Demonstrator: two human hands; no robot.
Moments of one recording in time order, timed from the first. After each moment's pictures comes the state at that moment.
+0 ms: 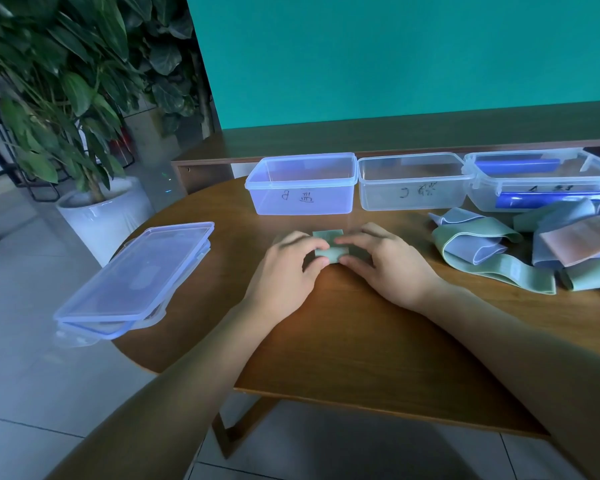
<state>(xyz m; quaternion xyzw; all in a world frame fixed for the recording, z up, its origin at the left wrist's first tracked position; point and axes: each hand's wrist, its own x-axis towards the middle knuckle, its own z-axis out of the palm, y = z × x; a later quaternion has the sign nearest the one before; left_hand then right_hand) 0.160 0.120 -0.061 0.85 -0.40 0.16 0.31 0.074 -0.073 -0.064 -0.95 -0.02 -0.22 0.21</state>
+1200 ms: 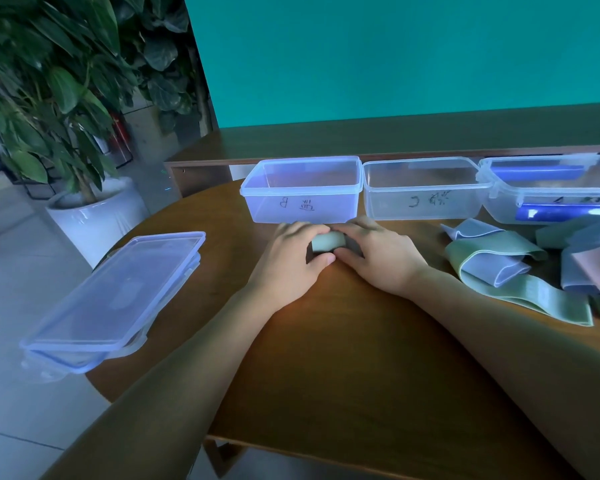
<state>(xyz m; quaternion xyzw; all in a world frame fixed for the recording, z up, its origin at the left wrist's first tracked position) 0.213 0.088 -0.060 0.86 -0.39 0.13 0.29 0.135 -0.090 -0.059 -0.97 0.04 -0.15 0.16</state>
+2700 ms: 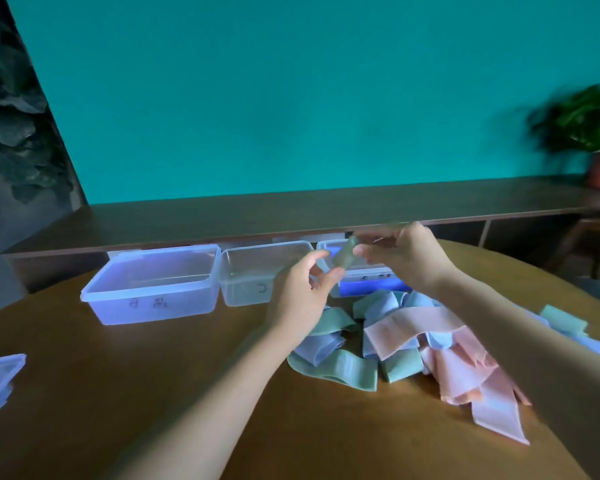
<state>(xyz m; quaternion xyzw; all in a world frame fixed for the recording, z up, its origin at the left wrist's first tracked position) 0.100 -0.127 0.019 0.75 -0.41 0.01 0.52 -0.024 -0.278 0.077 -0.87 0.17 -0.31 0.35</state>
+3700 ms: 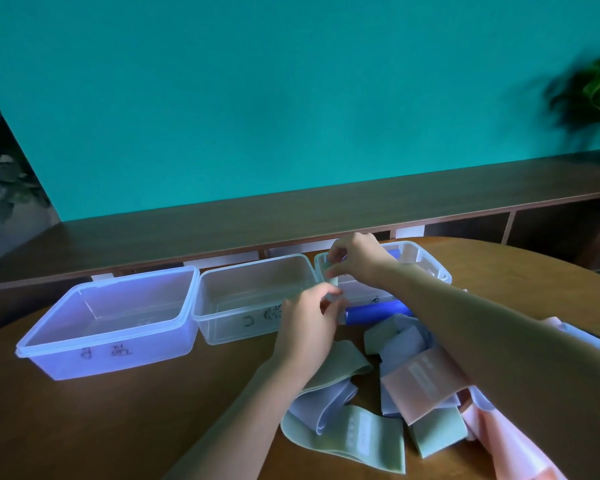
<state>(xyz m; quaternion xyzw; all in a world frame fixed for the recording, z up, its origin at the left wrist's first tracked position) 0.154 -0.198 -0.042 0.78 -0.42 0.00 0.45 0.122 -0.374 0.016 -0.93 0.21 -0.18 0.25</state>
